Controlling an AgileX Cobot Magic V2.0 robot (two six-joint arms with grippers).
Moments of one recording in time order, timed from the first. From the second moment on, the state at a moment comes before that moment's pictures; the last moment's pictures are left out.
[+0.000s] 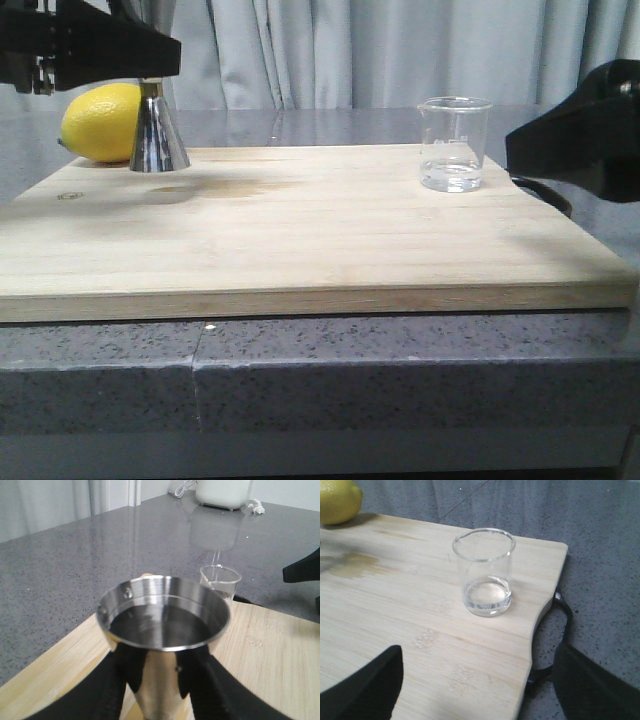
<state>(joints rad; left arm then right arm) -0.07 1.66 -0.90 -1.75 1.16 2.15 0.47 1.01 -0.30 0.22 -0.37 -0.17</state>
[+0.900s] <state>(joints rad) -0.17 1.78 -1.00 -1.76 1.15 2.19 0.47 1.01 -0.30 0.19 -0.37 -0.17</state>
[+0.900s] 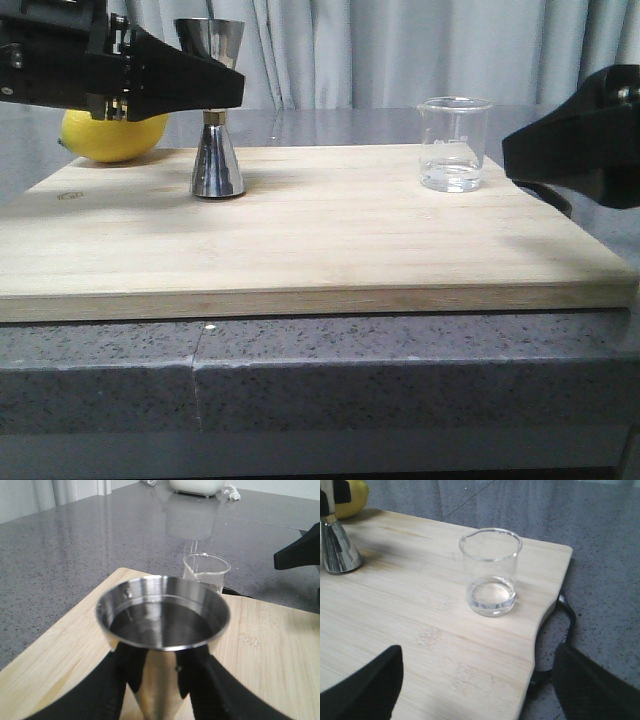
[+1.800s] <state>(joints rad) -0.17 1.60 -1.00 -1.39 0.97 1.91 0.39 0.94 -0.56 0.16 0.22 -0.17</state>
